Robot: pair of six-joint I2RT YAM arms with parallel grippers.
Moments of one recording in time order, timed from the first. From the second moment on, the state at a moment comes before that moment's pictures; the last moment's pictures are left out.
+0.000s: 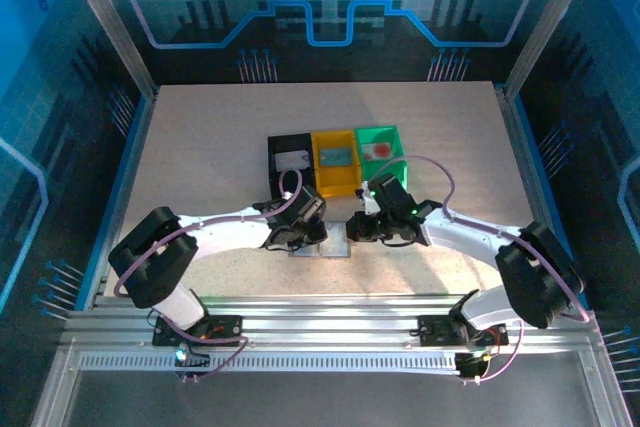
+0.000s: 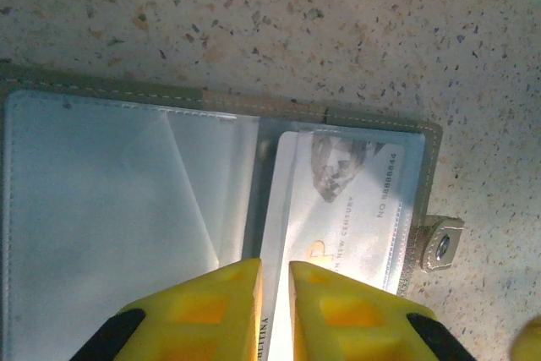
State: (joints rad) left arm -0.79 1.59 0.82 -0.27 0.04 -1.06; right arm 0.64 1.44 0.70 -0.22 -0.39 0.64
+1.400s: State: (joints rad) left arm -0.79 1.61 0.79 -0.22 0.02 -0.87; right arm 0.64 1.60 0.66 -0.02 -0.37 0.70
